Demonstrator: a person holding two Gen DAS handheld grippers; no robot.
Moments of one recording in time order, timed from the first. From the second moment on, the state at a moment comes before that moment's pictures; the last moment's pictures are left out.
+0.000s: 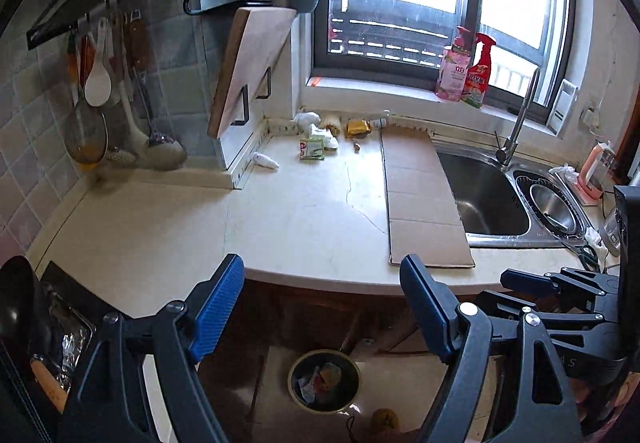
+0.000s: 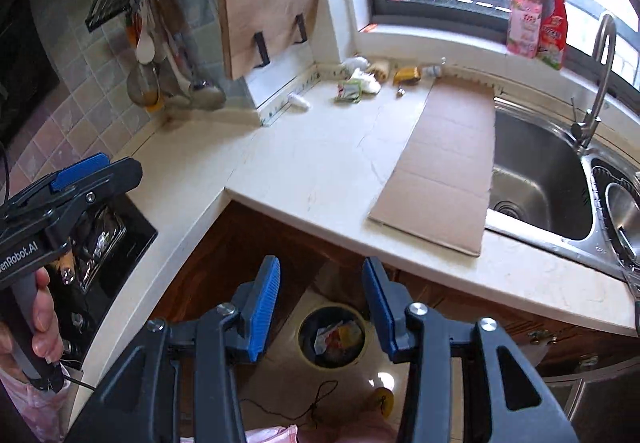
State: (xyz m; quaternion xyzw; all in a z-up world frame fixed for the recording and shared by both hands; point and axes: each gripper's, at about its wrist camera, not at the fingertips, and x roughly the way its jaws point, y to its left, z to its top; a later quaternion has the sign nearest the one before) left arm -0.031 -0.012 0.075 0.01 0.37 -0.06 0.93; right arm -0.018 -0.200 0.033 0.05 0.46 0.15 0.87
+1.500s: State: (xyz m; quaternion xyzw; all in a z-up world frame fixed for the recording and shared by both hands) left arm 0.394 -0.084 -0.048 0.01 0.48 0.04 0.88; right arm 0.438 -0.320 -0.033 0.08 0.50 0.18 0.84
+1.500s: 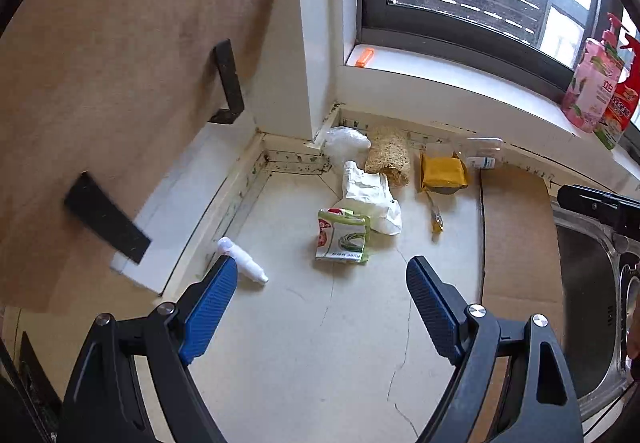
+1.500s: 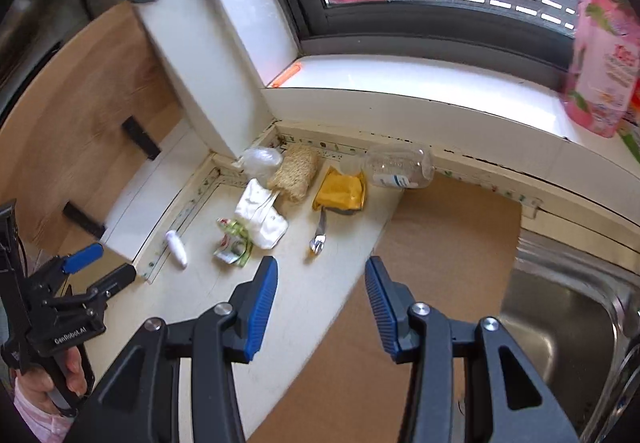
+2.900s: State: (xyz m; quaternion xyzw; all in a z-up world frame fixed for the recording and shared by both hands) left arm 0.514 -0.065 -0.207 -0.02 0.54 -0.09 0.84; right arm 0.512 -0.282 -0.143 0.14 0.53 0.21 0.81
